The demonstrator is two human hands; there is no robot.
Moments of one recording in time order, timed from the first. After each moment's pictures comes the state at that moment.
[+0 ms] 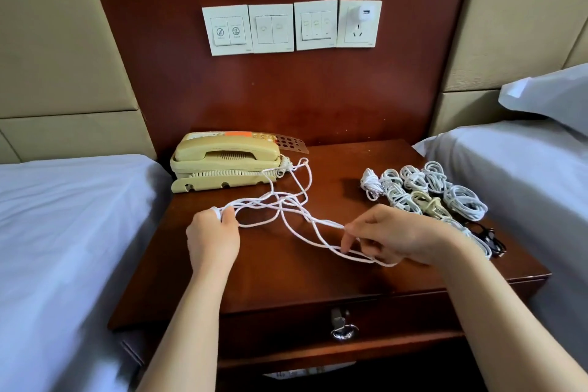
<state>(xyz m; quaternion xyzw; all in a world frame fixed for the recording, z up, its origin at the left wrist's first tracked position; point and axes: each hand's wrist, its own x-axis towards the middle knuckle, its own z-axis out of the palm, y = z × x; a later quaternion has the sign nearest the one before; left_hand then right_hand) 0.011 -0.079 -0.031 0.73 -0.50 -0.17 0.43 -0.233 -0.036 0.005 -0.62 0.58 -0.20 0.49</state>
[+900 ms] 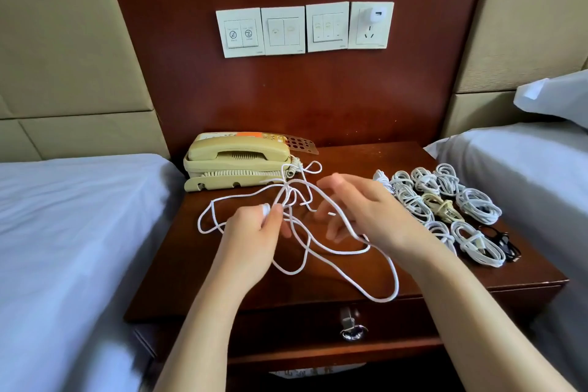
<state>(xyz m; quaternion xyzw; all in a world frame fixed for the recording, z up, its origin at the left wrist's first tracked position) -0.004 -0.033 0.000 0.56 -0.69 -0.21 0.41 -0.180 -0.020 0.029 -0.64 0.47 -0.44 0.41</state>
